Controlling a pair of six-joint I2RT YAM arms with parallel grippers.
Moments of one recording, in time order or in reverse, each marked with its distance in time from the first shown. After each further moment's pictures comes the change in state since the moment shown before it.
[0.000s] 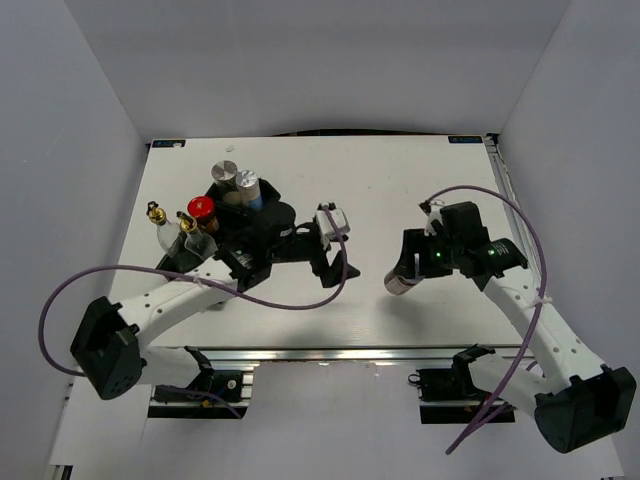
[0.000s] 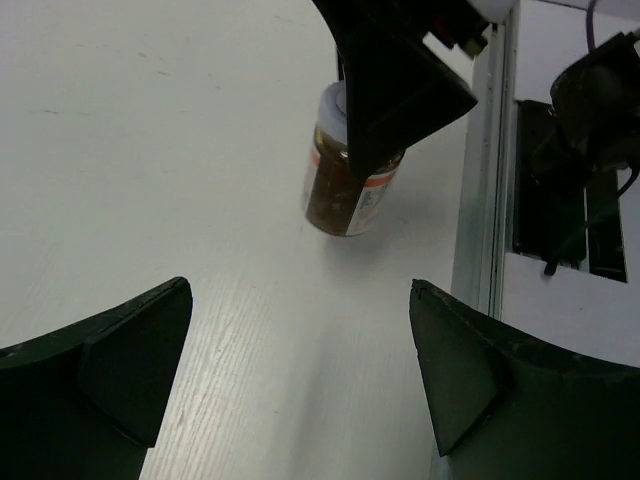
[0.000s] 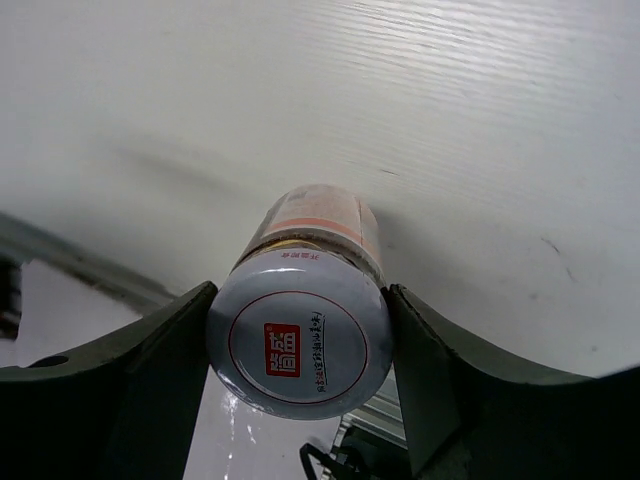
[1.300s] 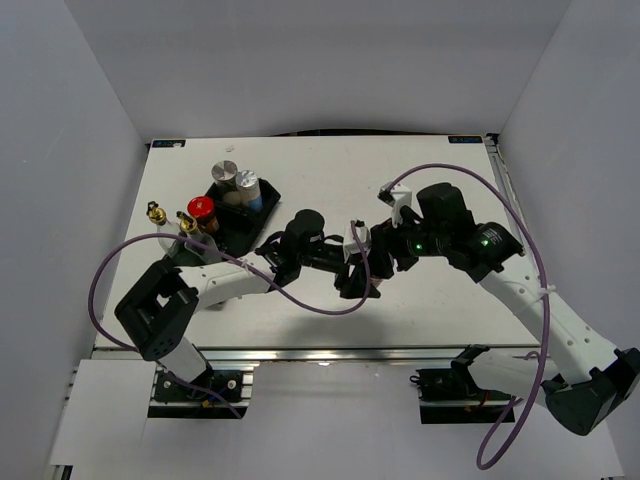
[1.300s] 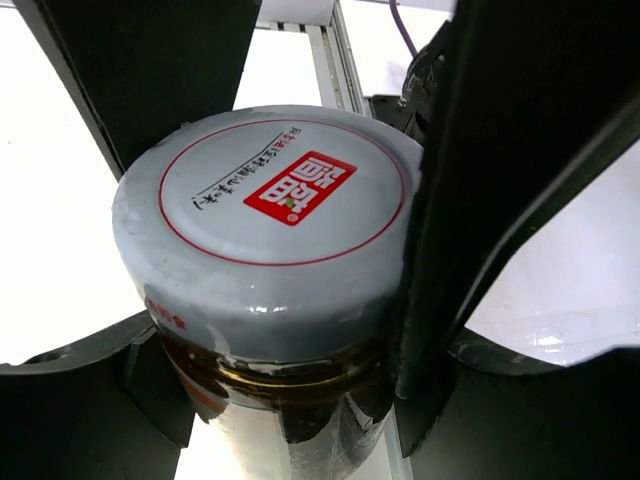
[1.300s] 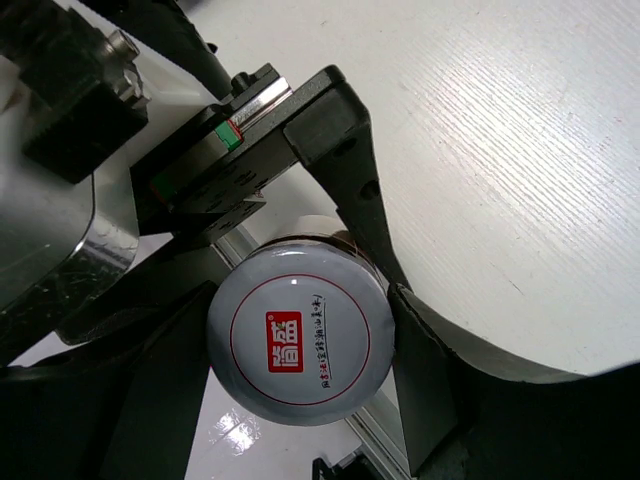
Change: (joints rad) left arm -0.072 0.317 -0.015 0.347 0.363 -0.069; right arm 0.282 0.085 0.272 0.002 -0.196 -0.148
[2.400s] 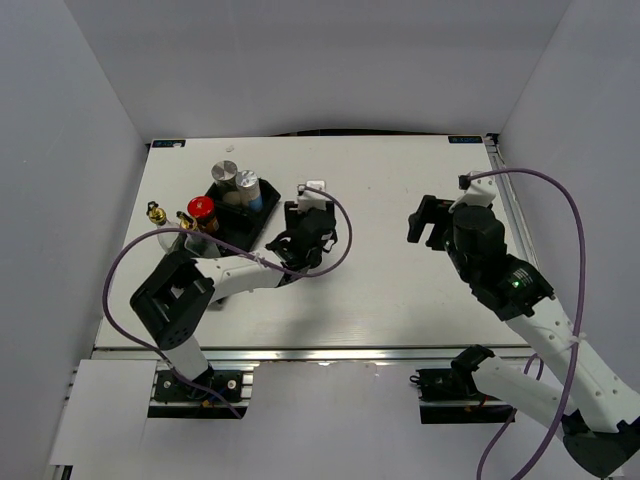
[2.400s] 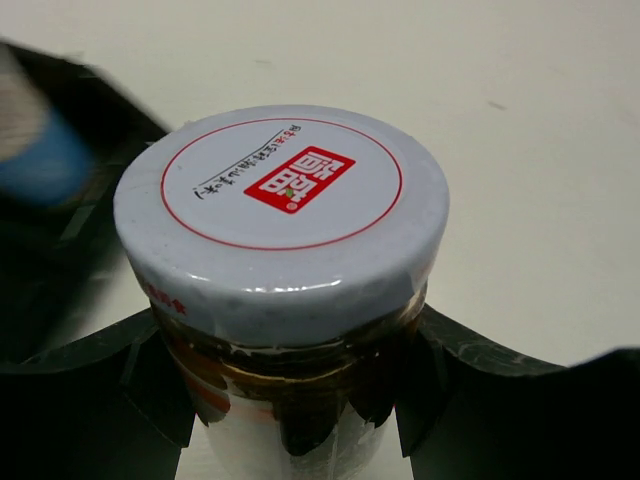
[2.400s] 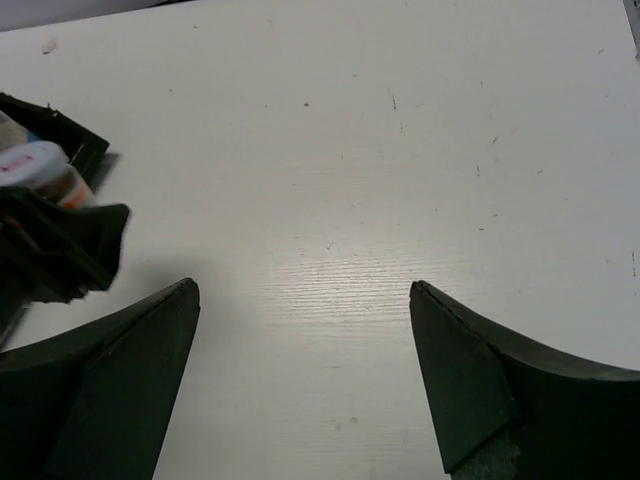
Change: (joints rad) left arm -0.010 0.083 0.063 -0.119 -1.515 -0.346; right arm -0.011 -0.271 -0.156 0.257 0.864 0.270
